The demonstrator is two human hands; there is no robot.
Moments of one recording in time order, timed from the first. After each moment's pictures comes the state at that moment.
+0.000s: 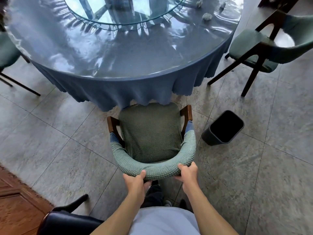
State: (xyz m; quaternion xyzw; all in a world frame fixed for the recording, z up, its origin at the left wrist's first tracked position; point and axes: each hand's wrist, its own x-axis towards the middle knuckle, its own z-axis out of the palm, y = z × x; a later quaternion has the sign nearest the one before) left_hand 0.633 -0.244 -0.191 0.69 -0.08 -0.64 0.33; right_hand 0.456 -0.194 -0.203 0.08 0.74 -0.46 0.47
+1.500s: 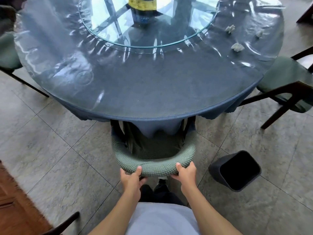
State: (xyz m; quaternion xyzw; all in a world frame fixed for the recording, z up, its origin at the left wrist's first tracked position) left_hand 0.540 -0.479 -0.202 0.71 -0.03 -0.59 0.37; right_hand 0.350 -0.448 -0.211 0.02 0.73 -0.44 0.52
